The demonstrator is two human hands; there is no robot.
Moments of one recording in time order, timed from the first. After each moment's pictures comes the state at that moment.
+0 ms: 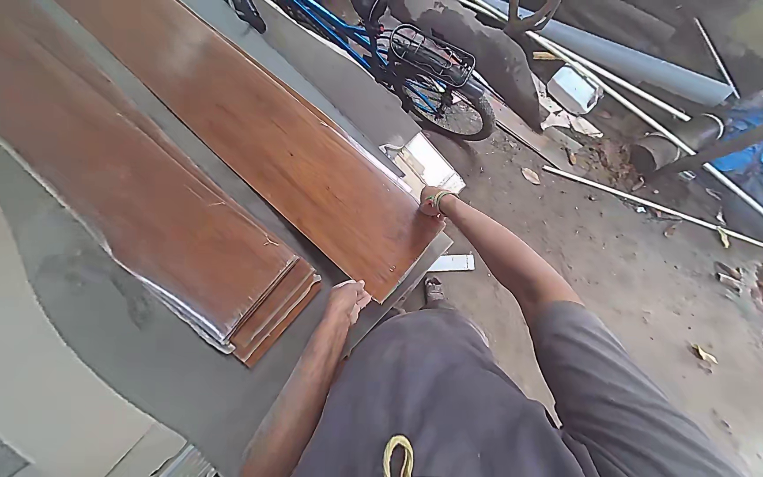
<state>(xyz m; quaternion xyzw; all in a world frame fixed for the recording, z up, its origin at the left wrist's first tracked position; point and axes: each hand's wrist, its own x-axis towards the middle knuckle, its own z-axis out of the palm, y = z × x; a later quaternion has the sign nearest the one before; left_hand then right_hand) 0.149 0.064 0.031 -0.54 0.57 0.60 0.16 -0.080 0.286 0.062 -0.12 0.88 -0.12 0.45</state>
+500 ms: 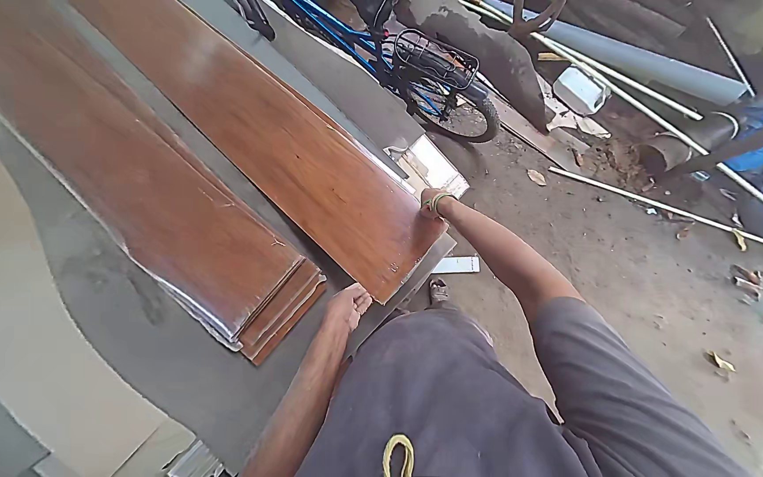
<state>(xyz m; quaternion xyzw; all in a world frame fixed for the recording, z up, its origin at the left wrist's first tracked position) 0.162 0.057 0.032 -0.57 0.51 0.63 0.12 -0.082 0.281 0.043 -0.17 0.88 -0.08 0.43</state>
